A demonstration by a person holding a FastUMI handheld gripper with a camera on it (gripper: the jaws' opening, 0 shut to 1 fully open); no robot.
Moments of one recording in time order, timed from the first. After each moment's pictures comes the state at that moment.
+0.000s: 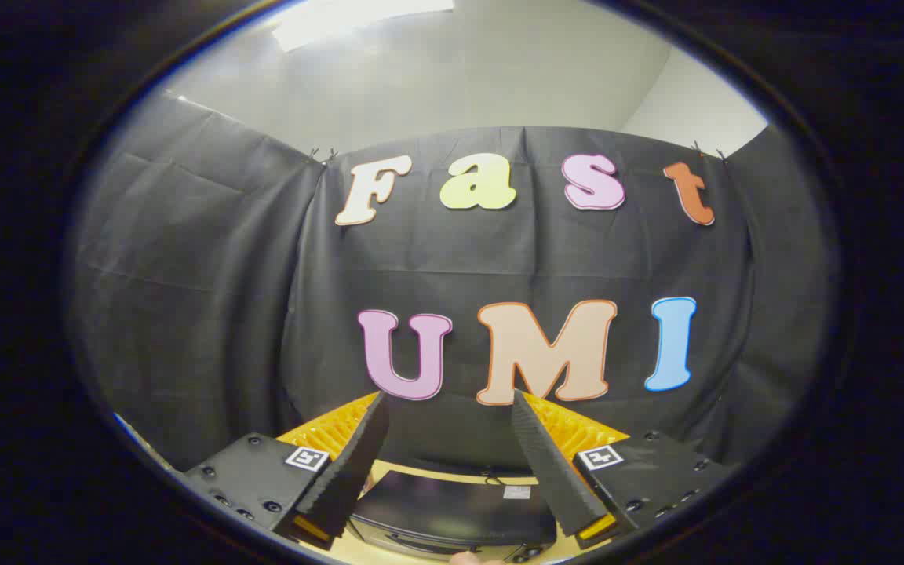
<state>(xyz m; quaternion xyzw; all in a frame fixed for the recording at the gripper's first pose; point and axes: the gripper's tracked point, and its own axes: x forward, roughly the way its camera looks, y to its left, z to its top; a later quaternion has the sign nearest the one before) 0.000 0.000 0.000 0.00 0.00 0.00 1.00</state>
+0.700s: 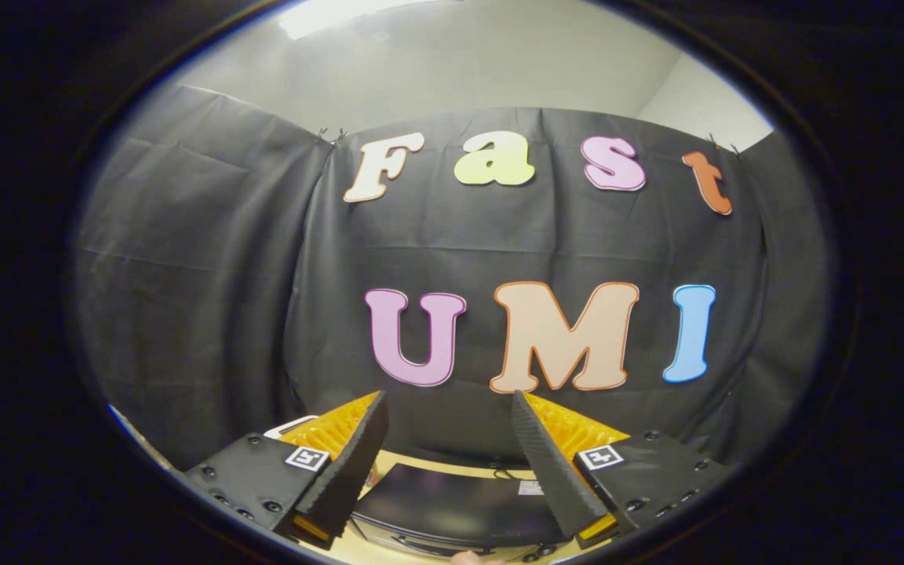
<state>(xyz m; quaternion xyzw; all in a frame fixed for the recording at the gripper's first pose) 0.030 0.020 -0.029 -0.01 0.03 0.01 1.00</state>
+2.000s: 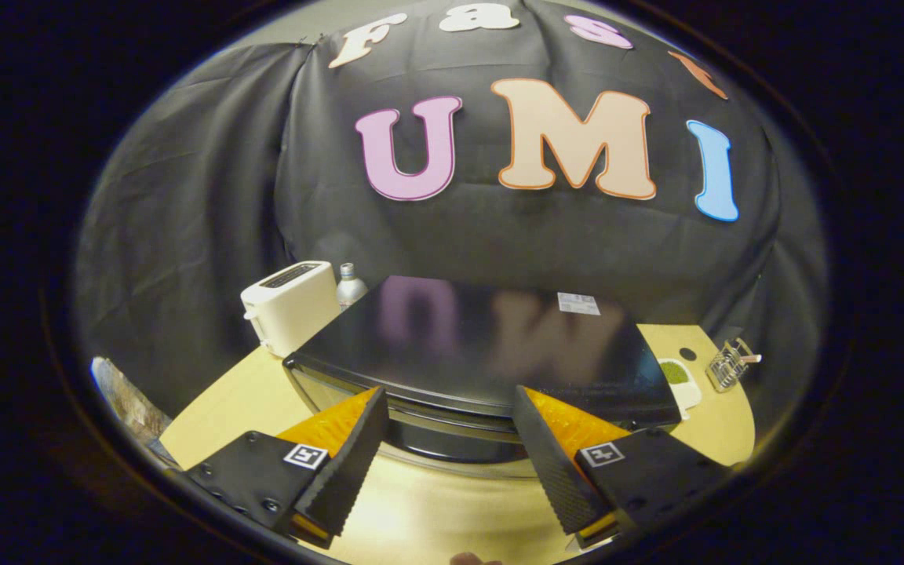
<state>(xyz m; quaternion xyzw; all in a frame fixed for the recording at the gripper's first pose) -0.016 0.006 -0.332 0.02 0.28 0.02 0.96</state>
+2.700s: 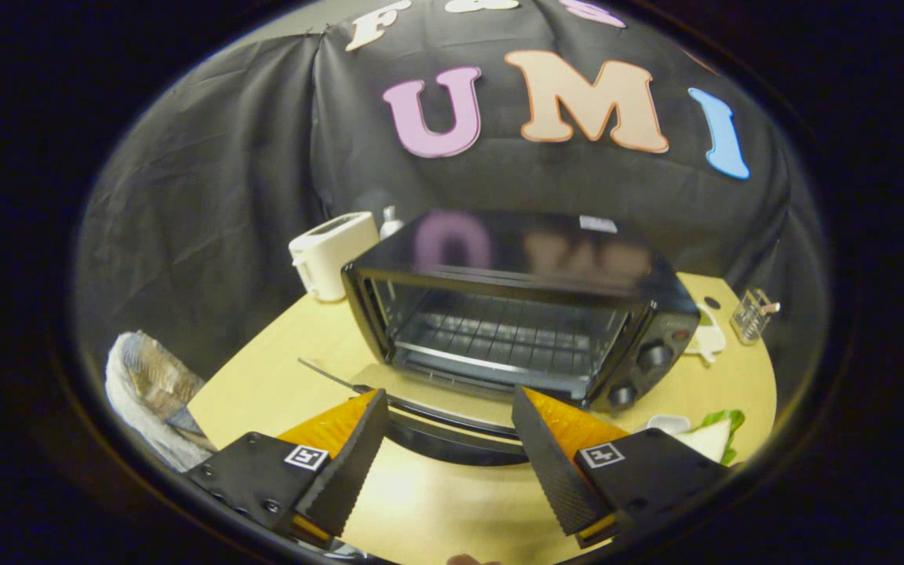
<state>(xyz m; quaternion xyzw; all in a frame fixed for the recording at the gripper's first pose) -0.133 0.026 -0.384 0.04 0.37 0.09 0.92</state>
